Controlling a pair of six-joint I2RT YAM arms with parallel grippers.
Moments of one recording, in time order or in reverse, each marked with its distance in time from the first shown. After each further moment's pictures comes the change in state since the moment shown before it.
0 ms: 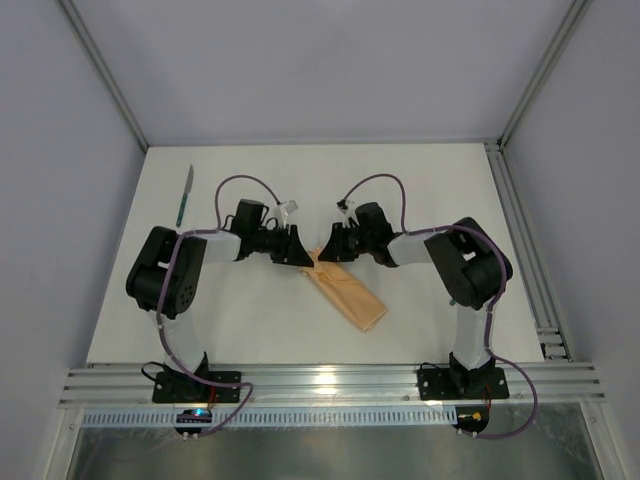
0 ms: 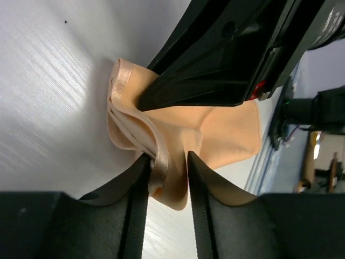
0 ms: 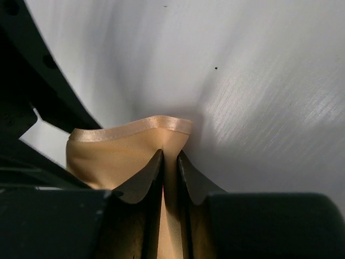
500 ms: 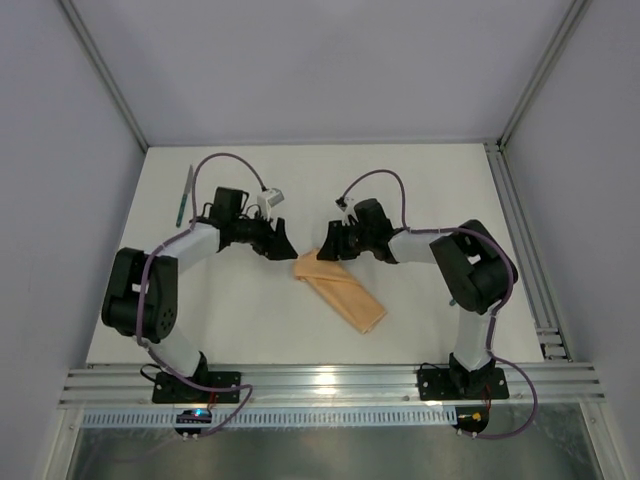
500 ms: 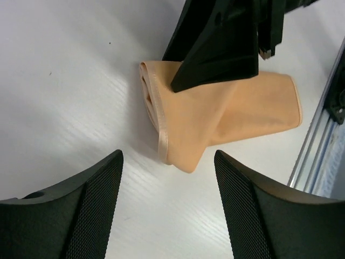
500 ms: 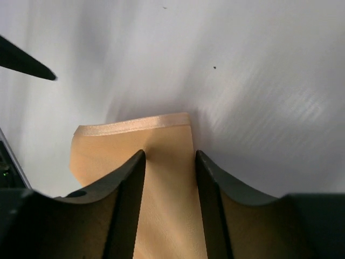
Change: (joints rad) left arm 0.092 -0.169 0.055 -0.272 -0.044 0.362; right arm -0.001 -0.037 0.022 -0.087 0.024 -0.039
